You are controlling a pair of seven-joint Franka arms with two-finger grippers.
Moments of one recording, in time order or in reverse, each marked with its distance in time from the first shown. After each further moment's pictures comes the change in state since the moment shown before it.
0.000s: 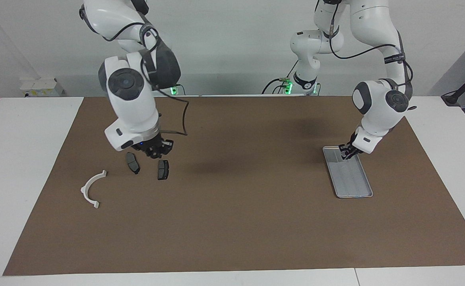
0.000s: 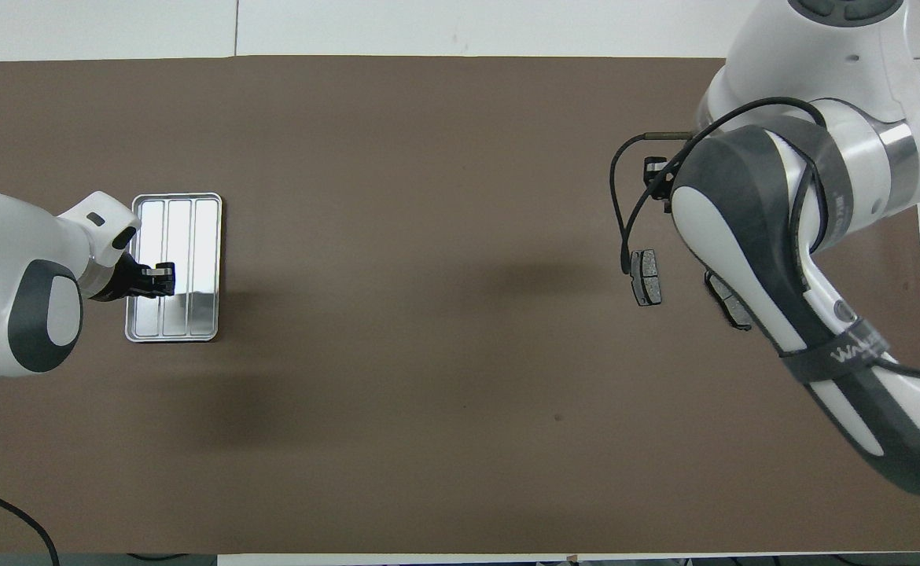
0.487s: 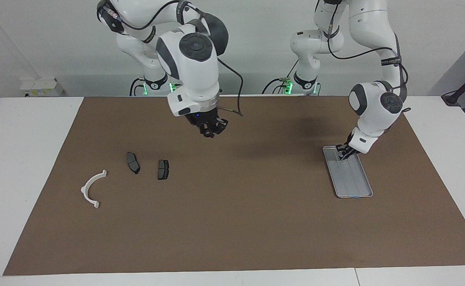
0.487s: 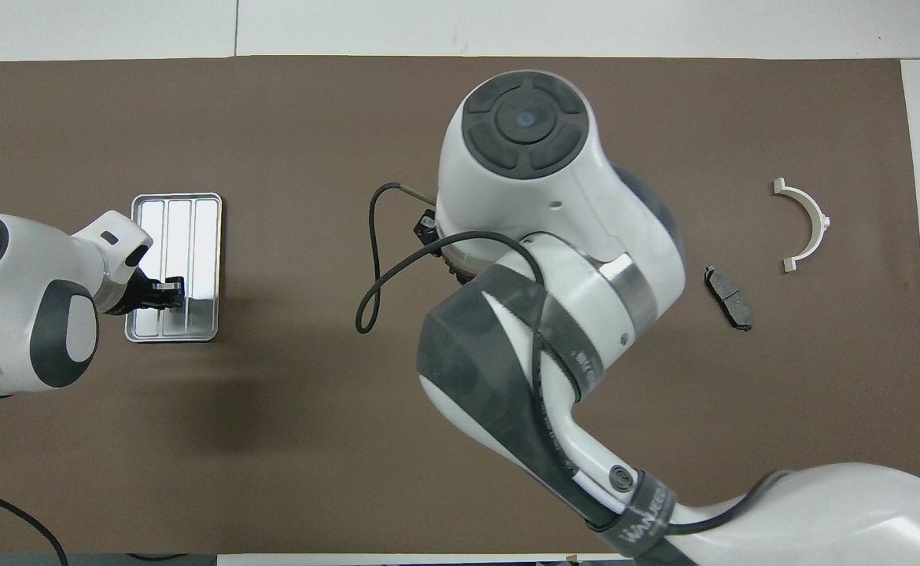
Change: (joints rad) left arm 0.001 0.000 -0.005 -0.065 0.000 0.076 0.000; right arm 0.298 0.030 0.004 0.004 0.103 0.163 0.641
